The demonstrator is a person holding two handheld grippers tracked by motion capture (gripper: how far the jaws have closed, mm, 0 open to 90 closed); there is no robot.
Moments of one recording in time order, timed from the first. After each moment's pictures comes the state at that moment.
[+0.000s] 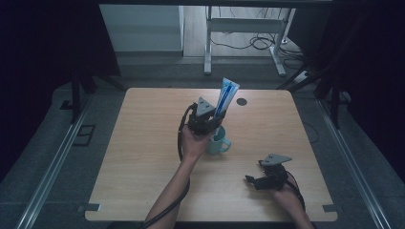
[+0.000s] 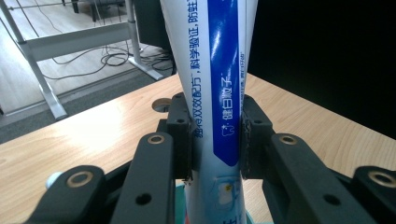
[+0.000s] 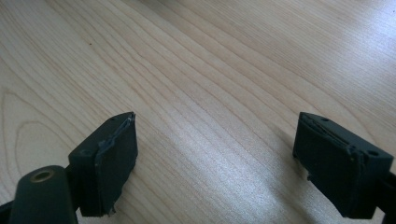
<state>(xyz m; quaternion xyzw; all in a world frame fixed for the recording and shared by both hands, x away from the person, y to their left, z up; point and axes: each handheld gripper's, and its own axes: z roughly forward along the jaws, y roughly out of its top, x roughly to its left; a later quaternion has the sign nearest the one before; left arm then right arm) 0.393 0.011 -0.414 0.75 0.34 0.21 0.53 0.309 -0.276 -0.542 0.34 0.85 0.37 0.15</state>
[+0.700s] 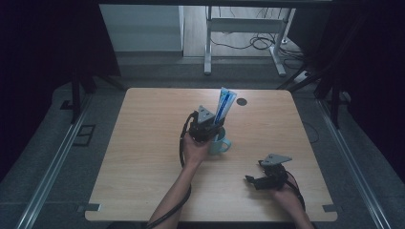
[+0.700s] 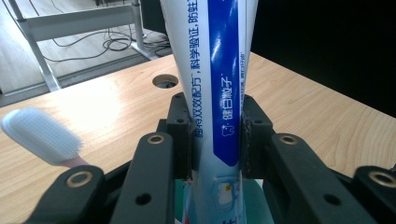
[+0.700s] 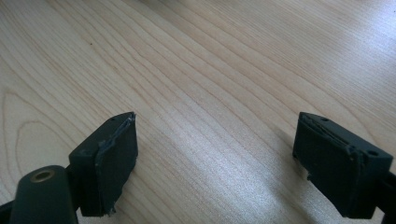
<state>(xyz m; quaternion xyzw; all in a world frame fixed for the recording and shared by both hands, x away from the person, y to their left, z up) 0.394 0.007 -0.449 0.75 0.36 0.20 0.51 0.309 -0.276 -0.542 0.34 0.85 0.37 0.15</state>
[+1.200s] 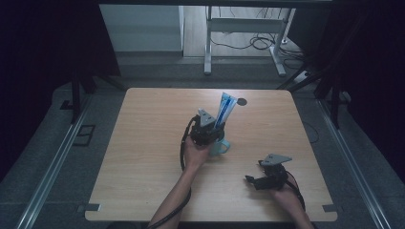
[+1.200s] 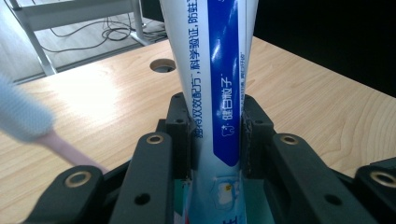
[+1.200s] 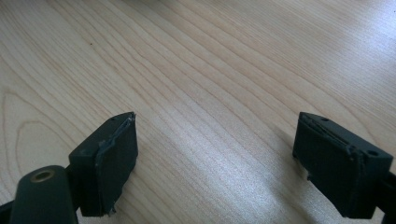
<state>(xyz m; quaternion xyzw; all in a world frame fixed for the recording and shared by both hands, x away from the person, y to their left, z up) 0.393 0.002 -0.464 0.76 0.37 0.20 0.50 0.309 -0.276 -0.542 0.34 0.85 0.37 0.15</state>
